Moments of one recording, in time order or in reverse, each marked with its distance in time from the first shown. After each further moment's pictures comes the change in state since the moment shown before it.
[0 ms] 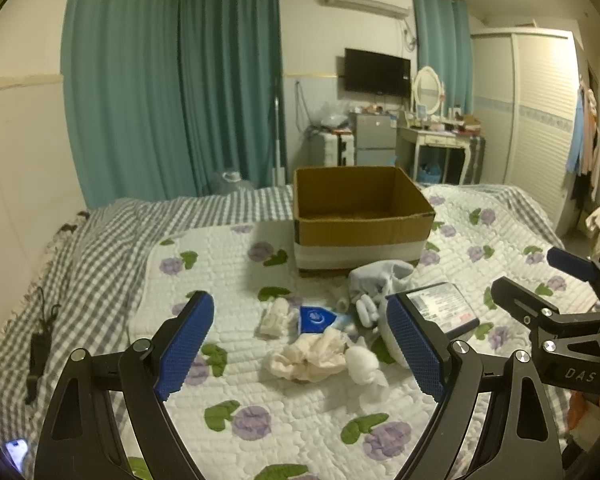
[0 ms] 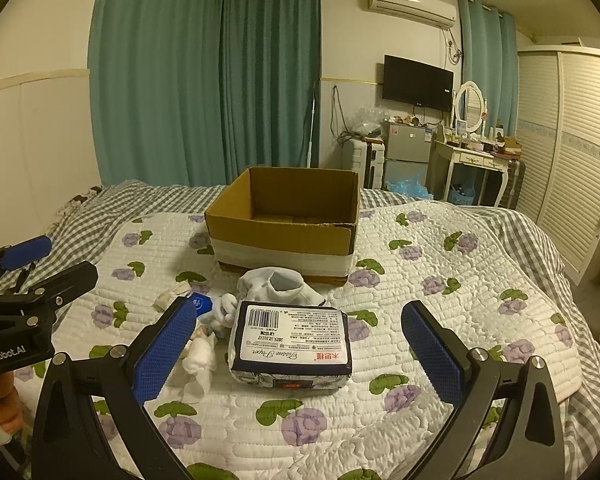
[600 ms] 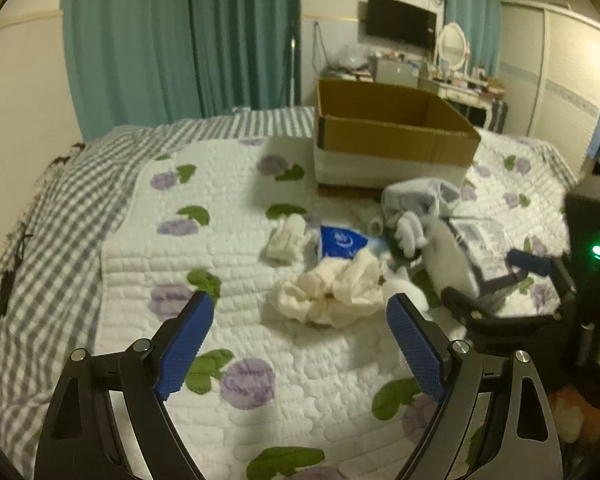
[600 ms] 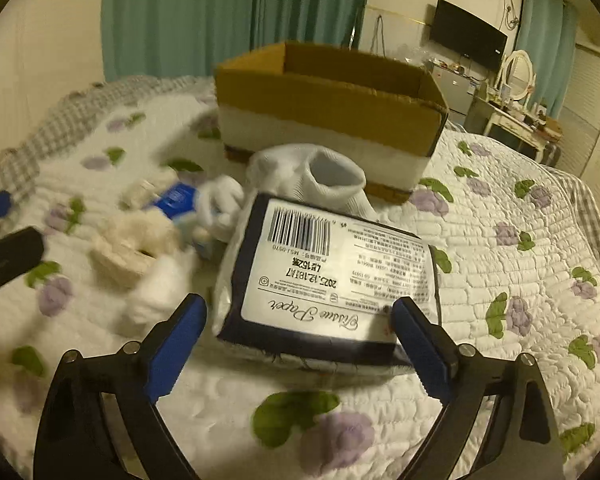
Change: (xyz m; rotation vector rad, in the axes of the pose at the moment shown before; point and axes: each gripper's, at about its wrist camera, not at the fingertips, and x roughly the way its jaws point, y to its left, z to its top) left arm 0.065 0.009 -0.050 -0.038 0.211 0.034; right arm 0.132 0.030 -0.059 -0.161 0.283 0.024
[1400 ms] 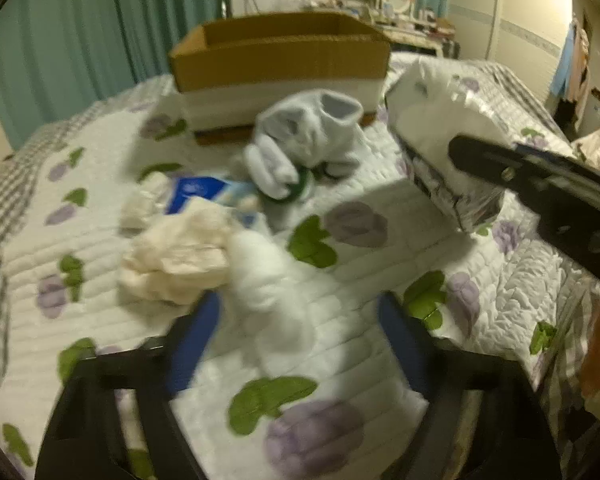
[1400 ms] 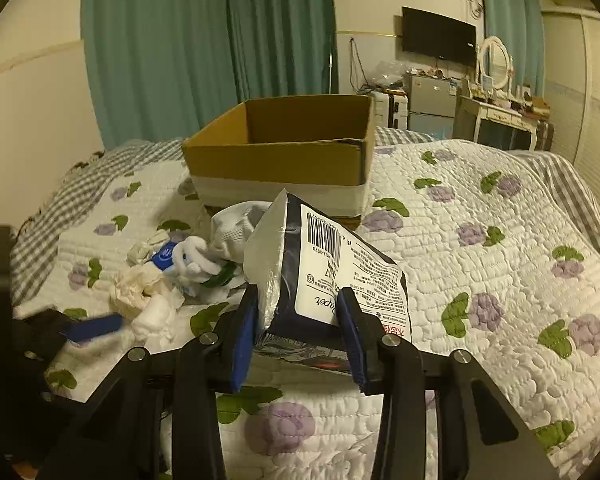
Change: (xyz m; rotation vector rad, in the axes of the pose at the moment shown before) left arm 0.052 -0.087 -0.016 0.141 0.188 -0.145; right arm -0.050 -0.064 -0.003 0.183 -0.137 0.100
